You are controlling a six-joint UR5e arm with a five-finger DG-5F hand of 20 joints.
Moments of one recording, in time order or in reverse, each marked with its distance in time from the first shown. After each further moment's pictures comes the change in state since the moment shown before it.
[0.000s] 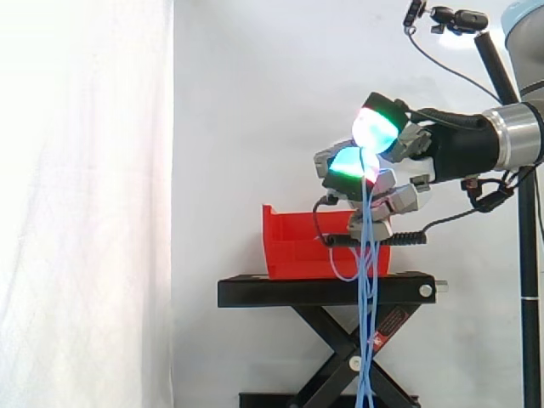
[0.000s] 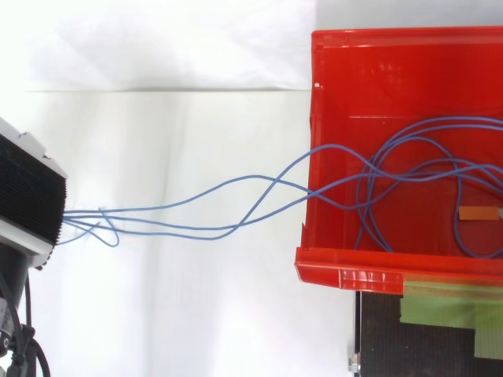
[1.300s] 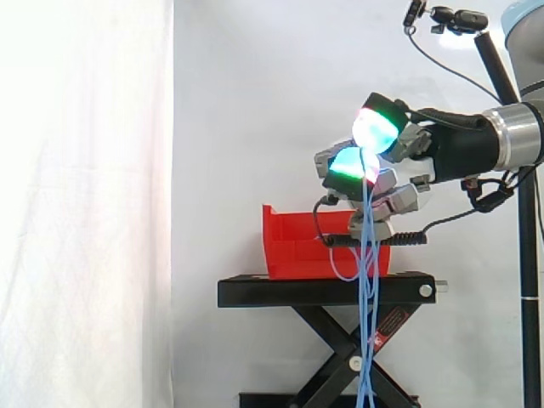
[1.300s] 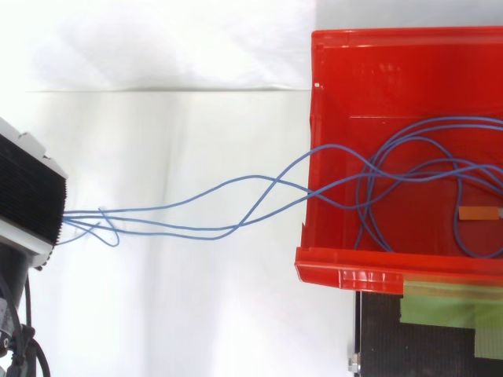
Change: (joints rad) arm 0.000 0.000 0.000 -0.001 0.000 0.000
